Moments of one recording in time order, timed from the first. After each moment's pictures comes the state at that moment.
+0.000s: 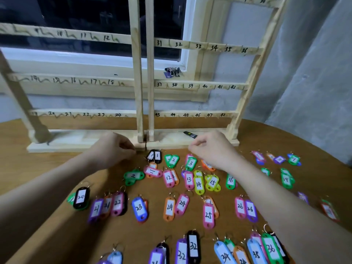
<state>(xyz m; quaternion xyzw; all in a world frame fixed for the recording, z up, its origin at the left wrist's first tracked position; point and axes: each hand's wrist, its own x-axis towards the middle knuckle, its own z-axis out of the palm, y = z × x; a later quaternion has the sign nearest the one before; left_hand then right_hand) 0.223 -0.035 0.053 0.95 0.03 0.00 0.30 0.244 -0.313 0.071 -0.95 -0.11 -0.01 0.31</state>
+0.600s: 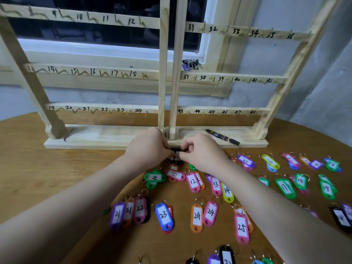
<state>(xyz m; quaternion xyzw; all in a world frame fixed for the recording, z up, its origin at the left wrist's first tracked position) 0.249 -0.066 0.037 0.97 0.01 0.04 0.24 0.277 -0.237 0.021 -0.95 -0.16 -0.01 0.25</state>
